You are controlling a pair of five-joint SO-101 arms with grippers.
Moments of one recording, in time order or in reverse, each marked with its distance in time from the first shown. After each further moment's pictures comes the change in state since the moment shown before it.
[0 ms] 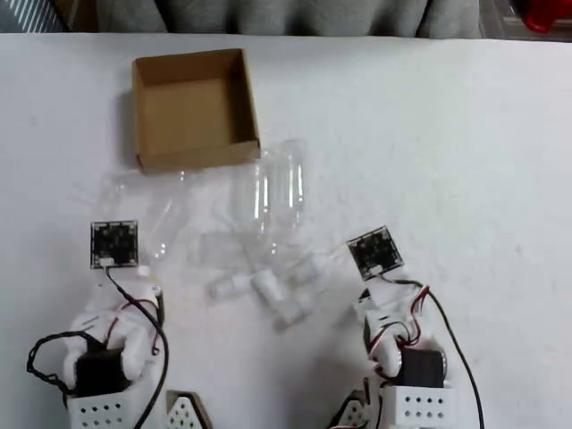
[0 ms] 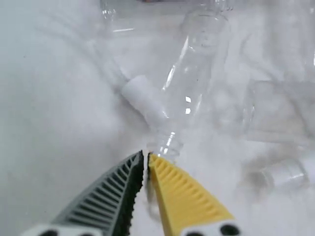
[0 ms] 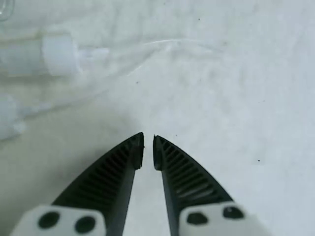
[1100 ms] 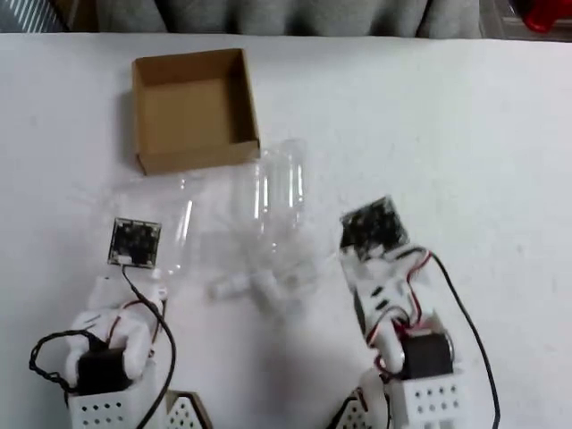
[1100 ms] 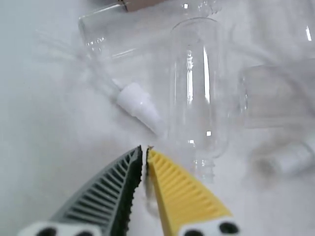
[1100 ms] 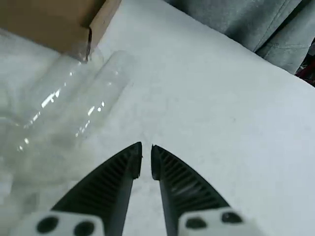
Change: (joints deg) left arm 1.1 0.0 1.0 -0.8 -10.8; right arm -11.5 20.4 -24.4 -20.7 -9.9
